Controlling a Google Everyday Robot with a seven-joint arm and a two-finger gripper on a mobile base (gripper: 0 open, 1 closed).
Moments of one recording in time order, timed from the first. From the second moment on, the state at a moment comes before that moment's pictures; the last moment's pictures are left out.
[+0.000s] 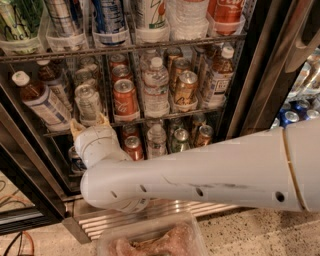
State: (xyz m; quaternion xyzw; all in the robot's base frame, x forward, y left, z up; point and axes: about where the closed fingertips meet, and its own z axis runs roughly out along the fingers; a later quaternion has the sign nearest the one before) arm 0.568 0.187 0.828 -0.17 0.74 0.17 0.63
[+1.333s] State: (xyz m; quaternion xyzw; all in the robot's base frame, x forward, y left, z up) arm 0.573 0.207 0.823 -0.19 0.74 0.19 0.62
